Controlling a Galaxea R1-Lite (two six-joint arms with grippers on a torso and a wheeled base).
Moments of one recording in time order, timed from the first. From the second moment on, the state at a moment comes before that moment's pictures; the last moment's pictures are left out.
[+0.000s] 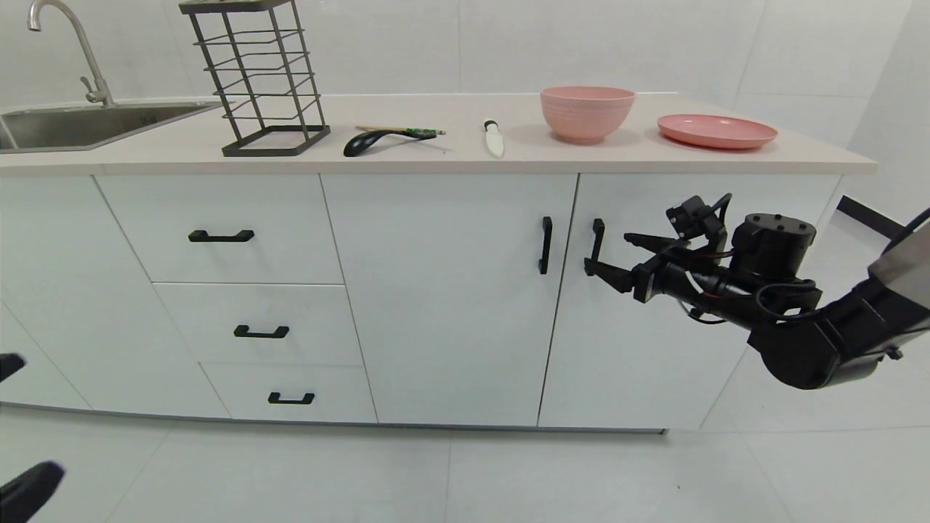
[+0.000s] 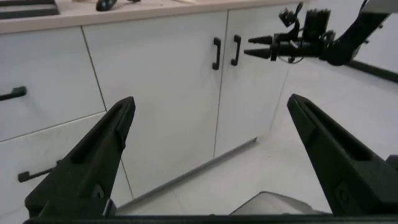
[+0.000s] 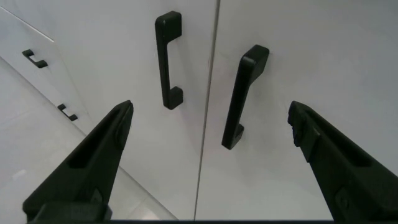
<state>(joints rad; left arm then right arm) -0.17 0.54 -0.40 -0.23 -0.45 -0.02 0.18 2.12 -0.85 -1.16 0.49 -0.11</state>
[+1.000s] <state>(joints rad) -0.51 1.64 -0.77 -0.72 -0.49 0.26 0.19 2.14 -0.87 -1.18 0.49 -0.10</state>
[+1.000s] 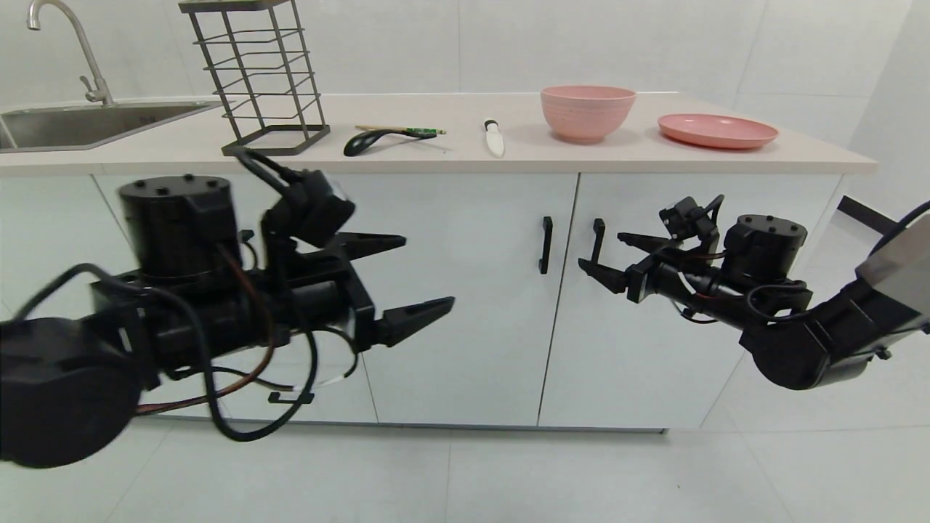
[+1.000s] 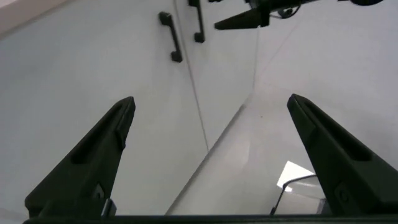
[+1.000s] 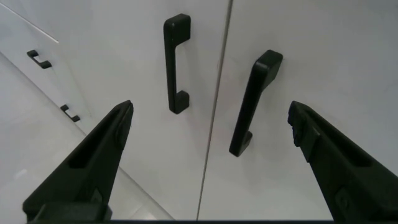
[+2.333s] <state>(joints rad) -0.72 2.15 -1.19 -0.95 -0.50 0.08 0.22 2.30 -1.02 -1.20 0.66 -0.15</state>
